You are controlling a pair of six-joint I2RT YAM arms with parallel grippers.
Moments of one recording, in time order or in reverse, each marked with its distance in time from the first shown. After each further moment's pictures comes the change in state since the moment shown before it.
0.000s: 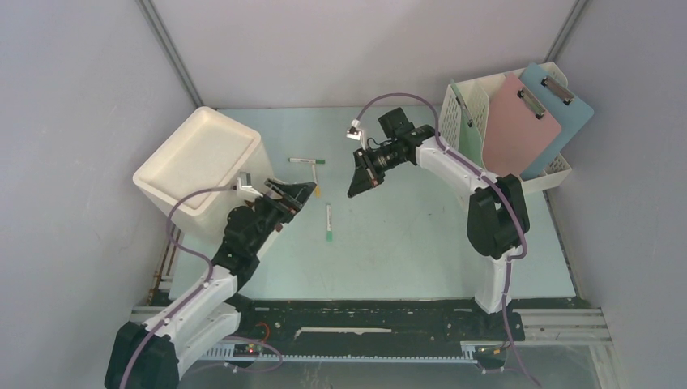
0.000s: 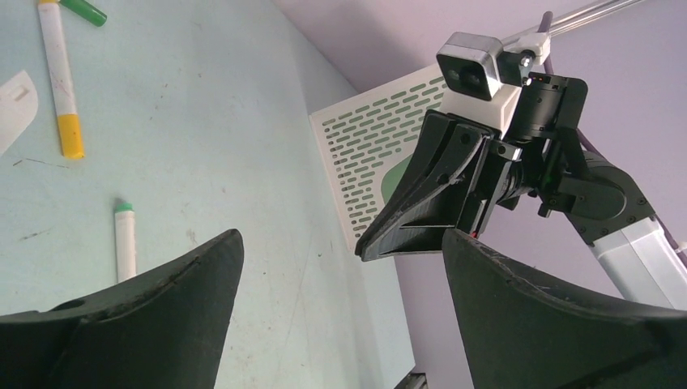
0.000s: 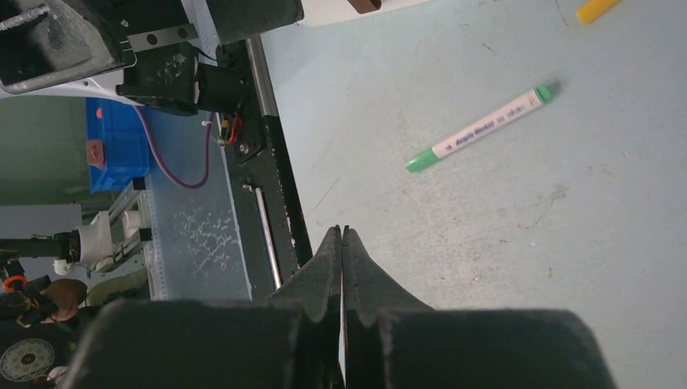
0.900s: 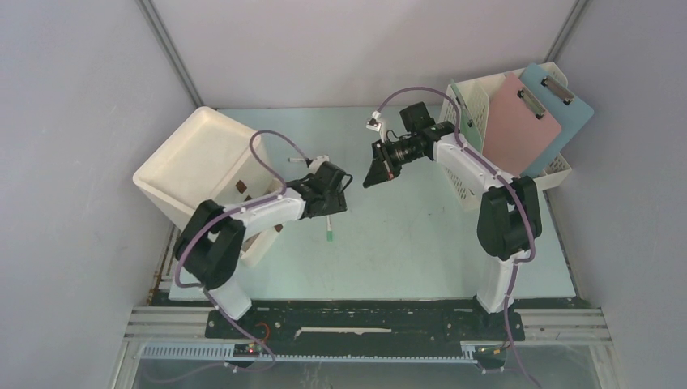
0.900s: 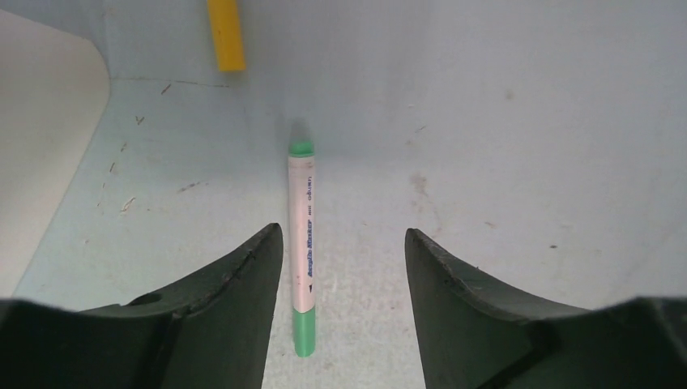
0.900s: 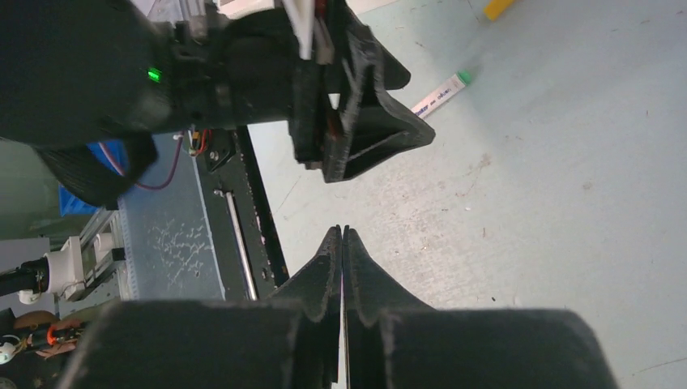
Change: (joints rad) left arm -0.274 0.816 0.717 -0.808 -0.352 0.356; right arm -0.105 -0.051 -0.045 0.000 0.011 -0.061
